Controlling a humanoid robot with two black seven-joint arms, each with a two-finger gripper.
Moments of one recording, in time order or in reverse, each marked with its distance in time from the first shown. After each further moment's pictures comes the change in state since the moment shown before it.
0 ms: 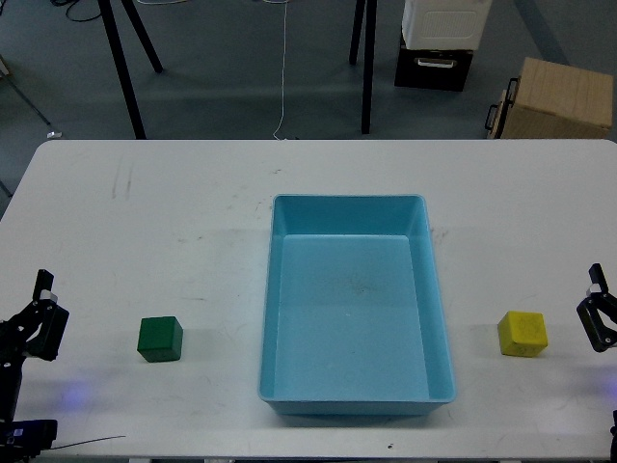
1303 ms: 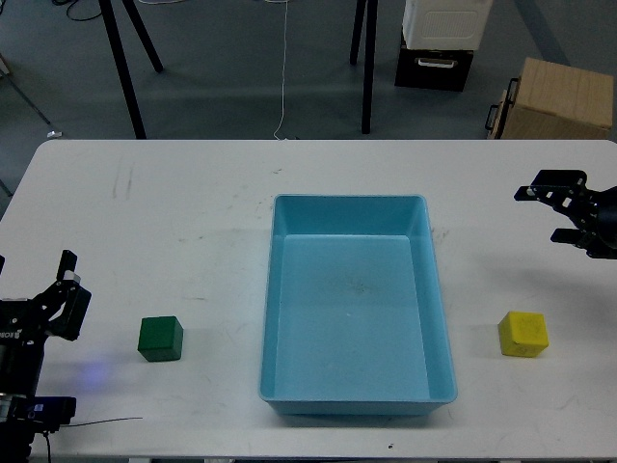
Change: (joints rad) left arm -0.083 -0.009 0.044 0.036 0.027 0.000 0.003; right arm 1.091 -0.805 -0.991 -0.211 -1.158 0.000 -0.325
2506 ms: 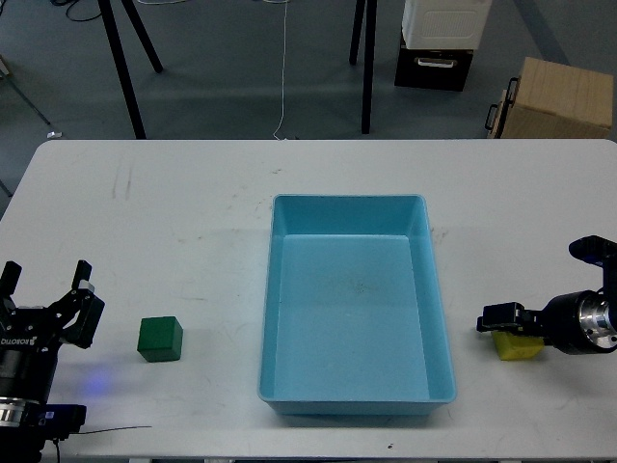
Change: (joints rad) left arm -0.002 -0.017 0.028 0.035 0.029 0.000 -0.001; right arm -0.043 0.085 -0.248 0.135 -0.164 0.000 0.000
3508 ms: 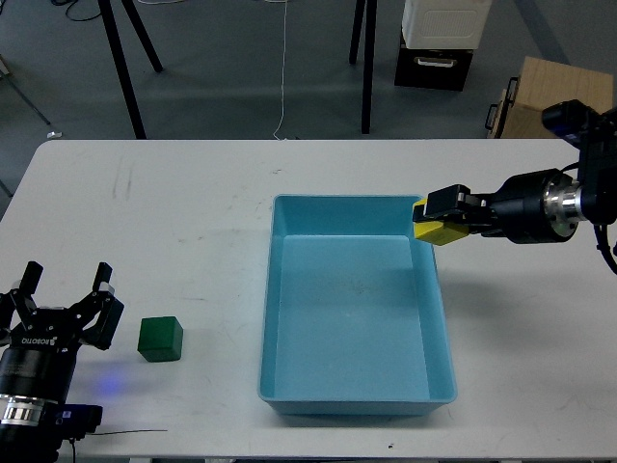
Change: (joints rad) left arm -0.006 -0.030 0.029 0.000 0.043 0.000 0.000; right arm 0.511 0.263 -0.218 -0.033 0.230 0.000 -0.003
